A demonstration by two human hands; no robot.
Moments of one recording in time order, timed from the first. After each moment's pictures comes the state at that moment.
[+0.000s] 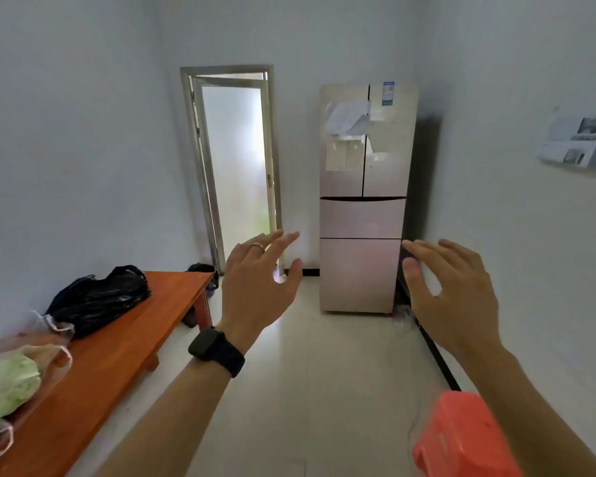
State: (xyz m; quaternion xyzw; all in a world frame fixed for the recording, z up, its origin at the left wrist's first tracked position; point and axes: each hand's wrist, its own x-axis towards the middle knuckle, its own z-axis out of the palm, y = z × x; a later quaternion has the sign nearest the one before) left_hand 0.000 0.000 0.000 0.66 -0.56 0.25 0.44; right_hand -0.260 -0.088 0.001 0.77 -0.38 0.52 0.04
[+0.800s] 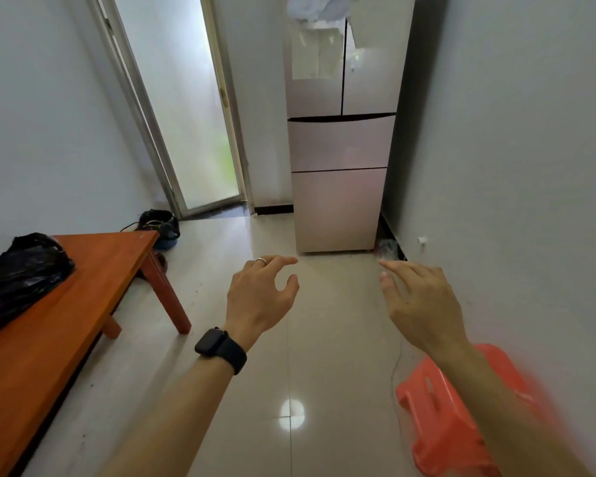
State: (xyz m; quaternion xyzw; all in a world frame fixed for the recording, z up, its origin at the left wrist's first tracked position) left_hand 0.069 -0.256 -0.146 0.76 -0.58 -0.01 0.29; right_hand -0.181 -0.333 -0.157 0.79 -0.49 0.37 -0.05
